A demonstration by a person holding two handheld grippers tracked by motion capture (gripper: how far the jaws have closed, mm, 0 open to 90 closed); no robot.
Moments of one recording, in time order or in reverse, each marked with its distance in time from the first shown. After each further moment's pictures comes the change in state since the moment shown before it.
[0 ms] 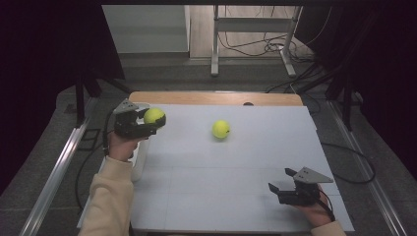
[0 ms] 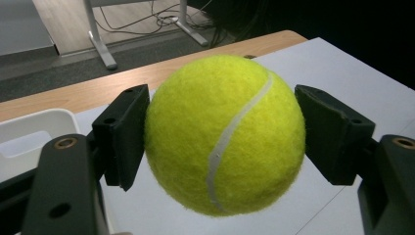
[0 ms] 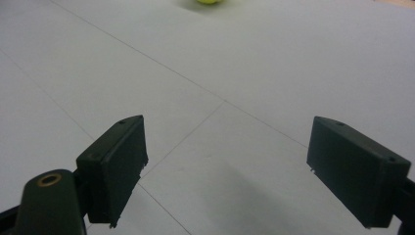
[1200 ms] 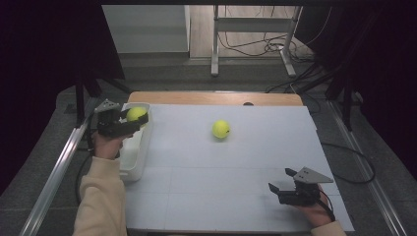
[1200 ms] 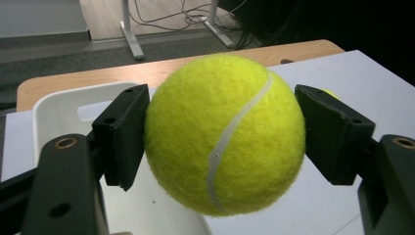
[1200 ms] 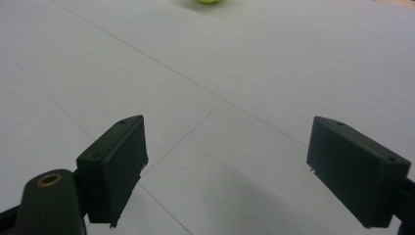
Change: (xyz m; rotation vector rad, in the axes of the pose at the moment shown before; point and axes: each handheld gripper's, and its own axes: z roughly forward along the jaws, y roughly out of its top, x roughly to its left) left arm 0.044 -0.015 -0.017 -0.004 0.089 -0.106; right arm 0.000 0.000 0.000 0.001 0.000 -0.001
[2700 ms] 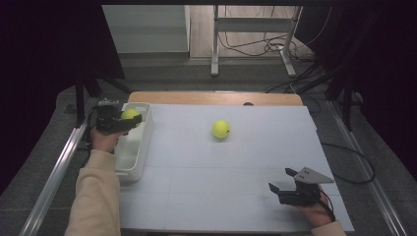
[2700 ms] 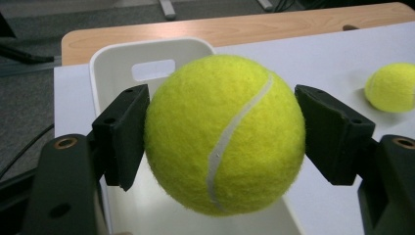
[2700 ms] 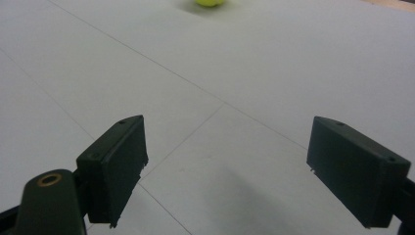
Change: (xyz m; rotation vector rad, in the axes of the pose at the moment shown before) left arm 0.036 -0.002 0.026 0.175 0.120 -0.047; right arm 0.000 0.001 -0.001 -0.010 0.003 0.001
